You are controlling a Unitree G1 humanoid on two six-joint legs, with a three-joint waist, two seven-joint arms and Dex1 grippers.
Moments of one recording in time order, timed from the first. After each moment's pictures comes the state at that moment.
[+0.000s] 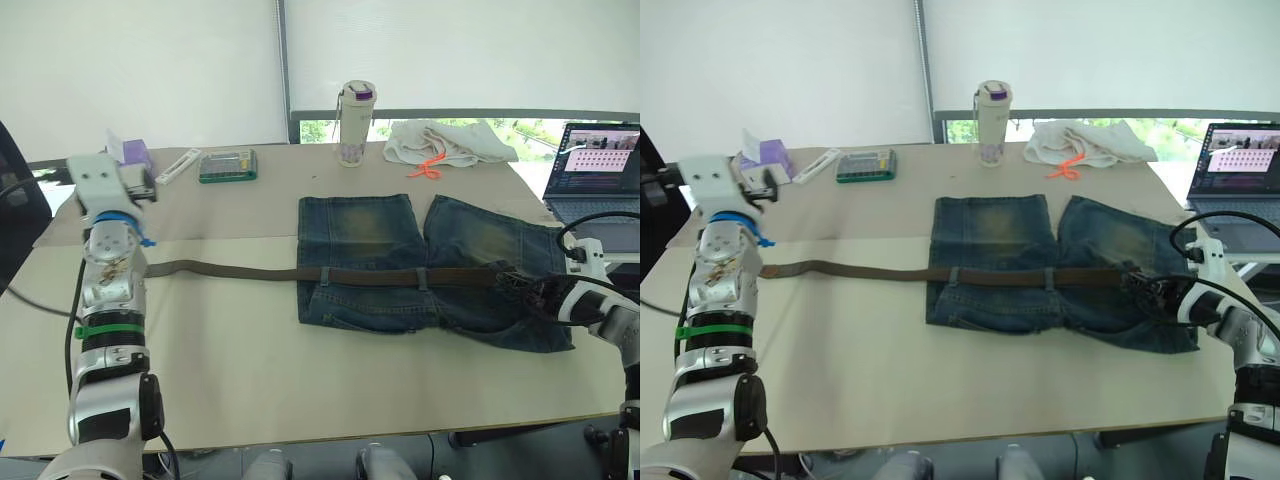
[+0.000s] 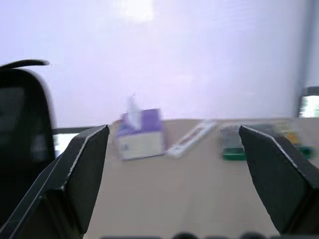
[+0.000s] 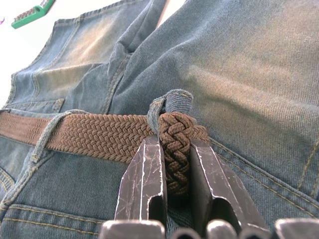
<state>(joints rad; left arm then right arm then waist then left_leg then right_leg) -0.76 0.47 0.25 0.47 -0.16 0.12 -0.10 -0.45 -0.81 -0.37 0.49 0.48 0.74 0.91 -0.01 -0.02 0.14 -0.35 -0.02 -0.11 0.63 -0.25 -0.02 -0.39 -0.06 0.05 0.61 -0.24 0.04</state>
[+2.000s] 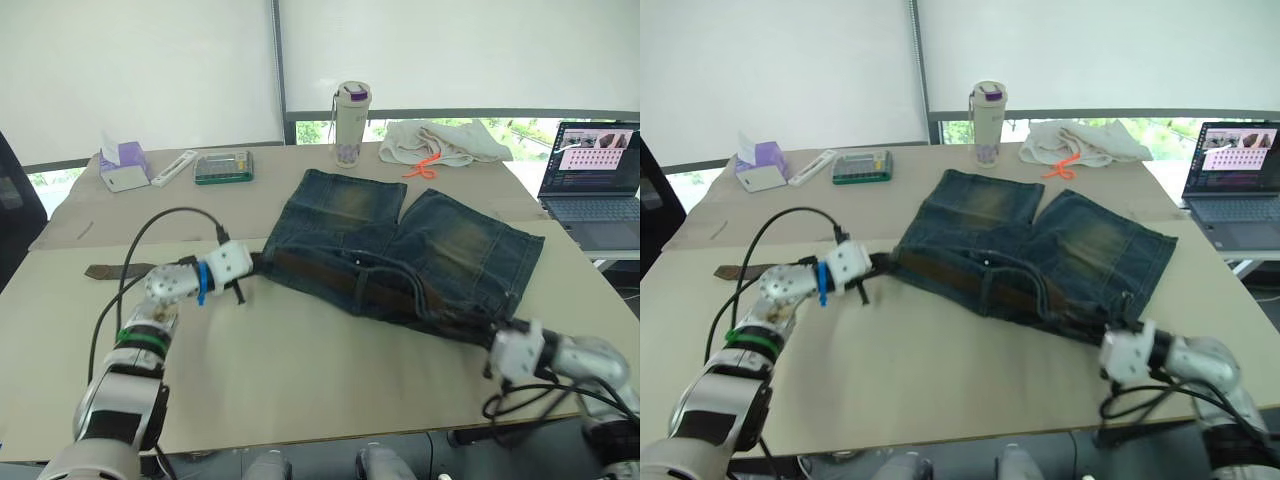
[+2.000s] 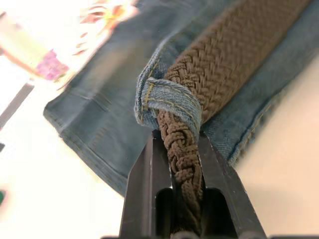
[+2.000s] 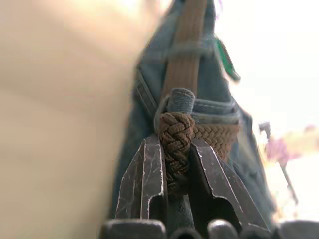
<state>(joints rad) -0.69 0.58 -0.13 0.98 0.06 -0.89 -0.94 -0.15 -0.82 -0.06 0.57 0.03 -1.32 0.97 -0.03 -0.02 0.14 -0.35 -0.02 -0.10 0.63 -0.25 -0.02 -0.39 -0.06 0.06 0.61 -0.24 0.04</state>
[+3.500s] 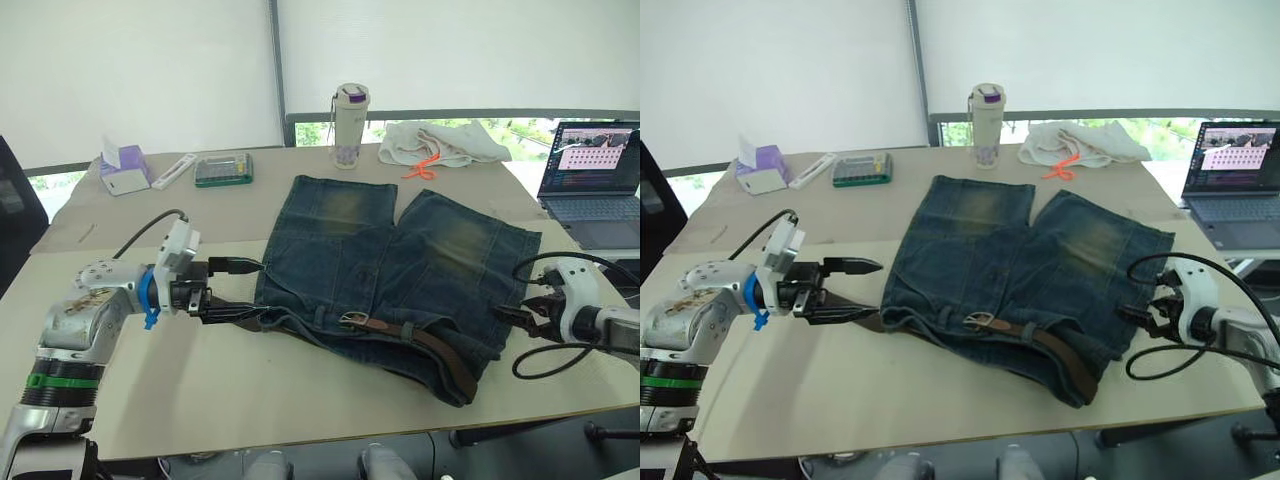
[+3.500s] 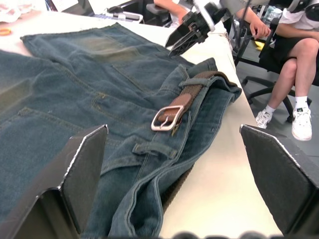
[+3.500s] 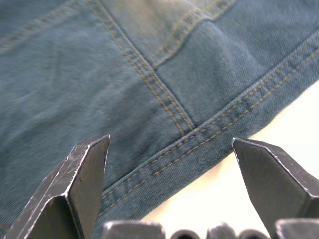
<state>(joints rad) -0.43 0.78 0.05 0.01 -0.60 0.42 -1.39 -0.27 -1.07 0.00 0.28 0.70 0.69 0.61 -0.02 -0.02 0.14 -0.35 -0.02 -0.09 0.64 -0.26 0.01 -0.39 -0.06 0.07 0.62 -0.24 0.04</state>
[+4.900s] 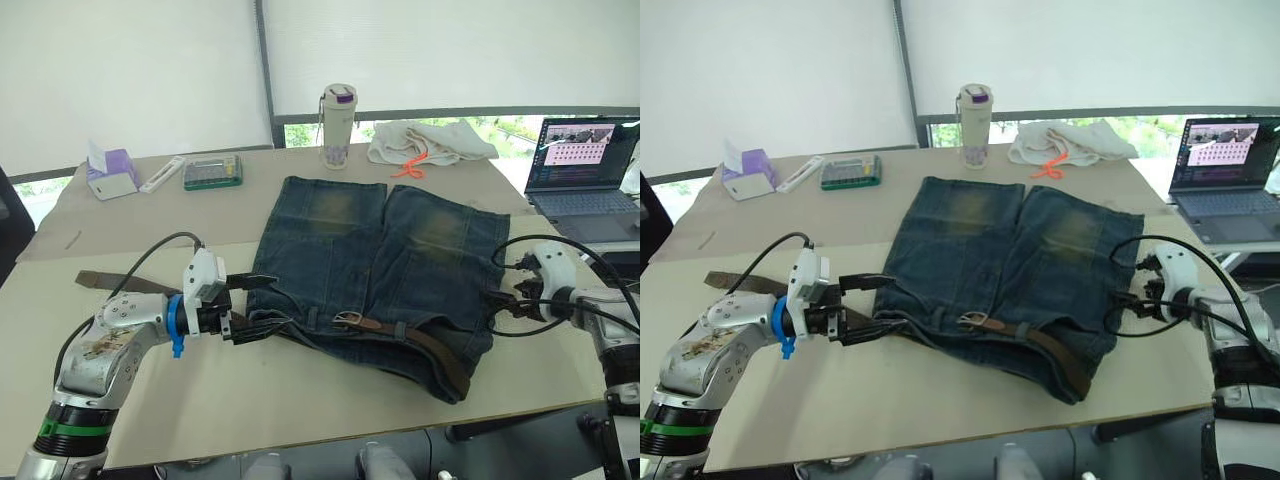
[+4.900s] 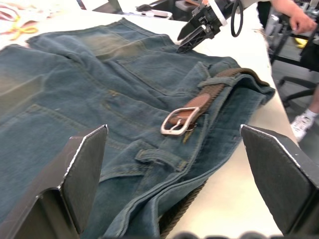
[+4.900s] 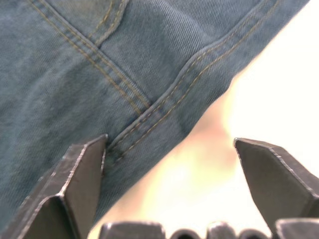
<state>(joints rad) -0.23 0.70 0.06 -0.25 -0.56 0.42 -1.11 -0.53 -0.84 -0.09 0.54 0.19 0.64 0.76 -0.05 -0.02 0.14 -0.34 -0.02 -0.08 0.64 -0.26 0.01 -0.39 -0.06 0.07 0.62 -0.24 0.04</state>
